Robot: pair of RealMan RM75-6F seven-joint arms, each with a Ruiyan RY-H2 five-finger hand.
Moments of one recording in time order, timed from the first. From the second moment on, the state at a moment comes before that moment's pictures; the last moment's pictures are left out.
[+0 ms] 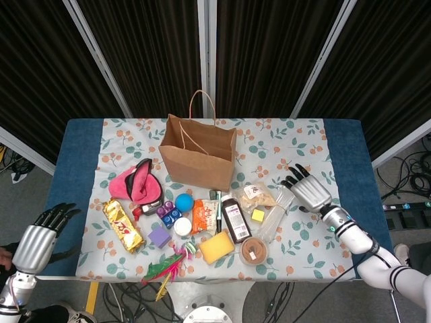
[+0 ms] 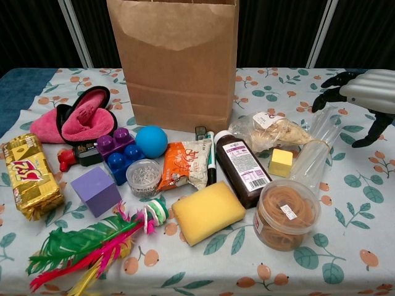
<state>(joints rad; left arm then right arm) -0.11 -1.32 0.05 -1.26 1.72 1.63 -0.19 0.68 -1.47 -0.01 -1.01 -1.62 0.94 0.03</state>
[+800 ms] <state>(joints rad) -0.11 -1.33 0.05 -1.25 1.71 1.63 -0.19 0.69 -1.57 -0.03 -0.88 -1.63 0.99 0.04</state>
